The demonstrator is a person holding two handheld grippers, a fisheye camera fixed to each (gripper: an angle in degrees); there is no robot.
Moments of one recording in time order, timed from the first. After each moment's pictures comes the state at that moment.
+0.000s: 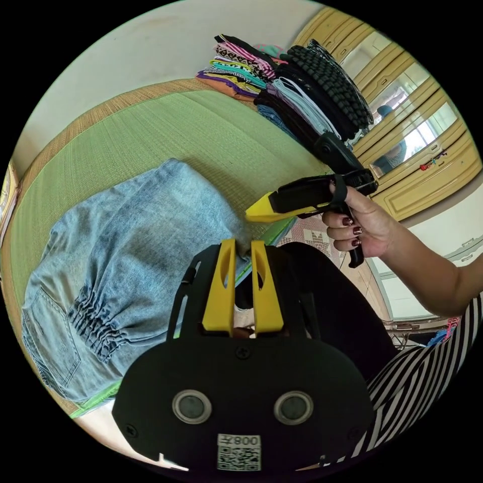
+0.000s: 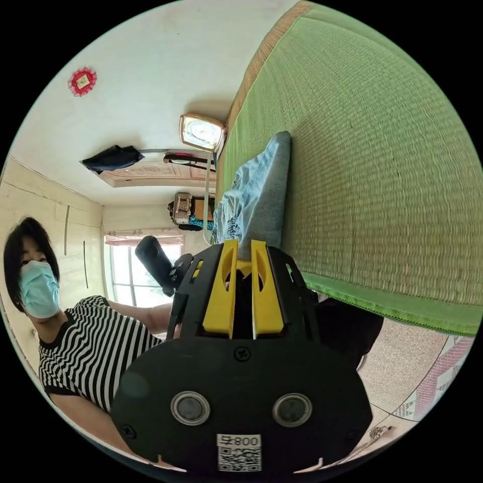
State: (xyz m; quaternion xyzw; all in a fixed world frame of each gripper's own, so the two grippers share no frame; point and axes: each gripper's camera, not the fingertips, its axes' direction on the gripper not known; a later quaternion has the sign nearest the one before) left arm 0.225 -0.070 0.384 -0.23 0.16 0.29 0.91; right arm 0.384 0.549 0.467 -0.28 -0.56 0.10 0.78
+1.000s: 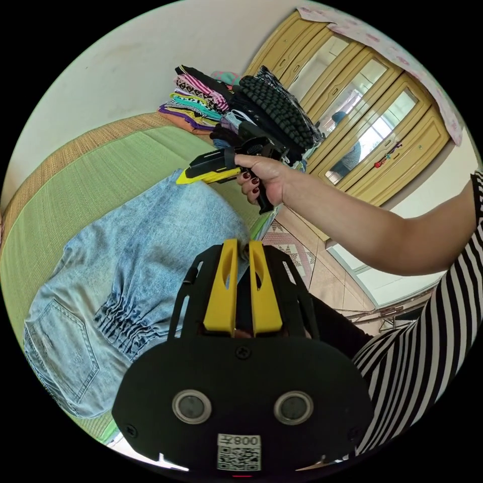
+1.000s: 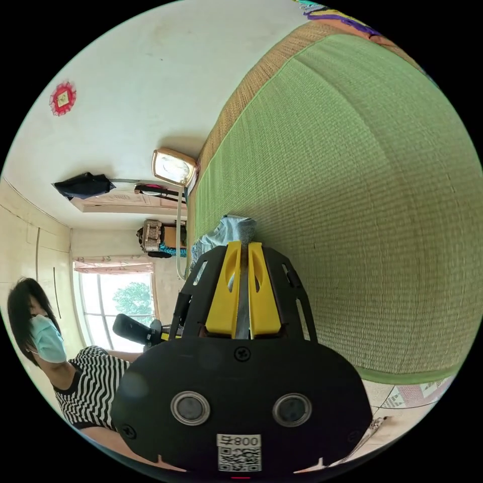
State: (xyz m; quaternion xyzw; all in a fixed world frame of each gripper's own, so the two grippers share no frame) left arm 0.157 -0.061 0.329 -0.18 0.28 0.33 0.89; right arm 0.387 0.463 0.463 -0.25 -0.46 0.13 0.84
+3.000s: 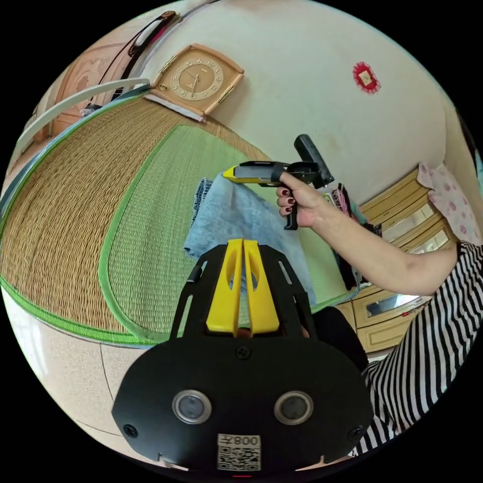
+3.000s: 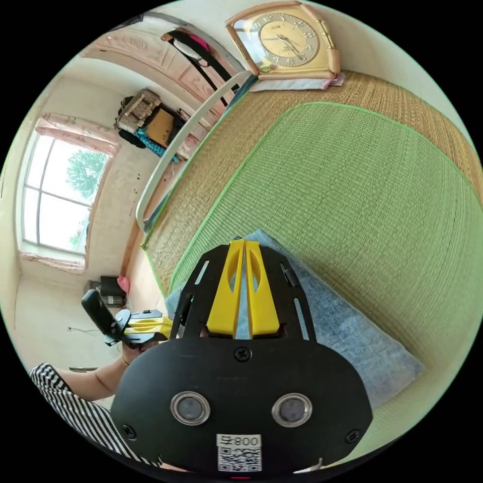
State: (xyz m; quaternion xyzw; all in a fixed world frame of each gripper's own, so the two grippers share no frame) left arm -0.475 -0.050 0.233 -0.02 0.17 -0.07 0.98; right arm -0.178 0.411 0.422 -0.29 -0.38 -0.27 0.84
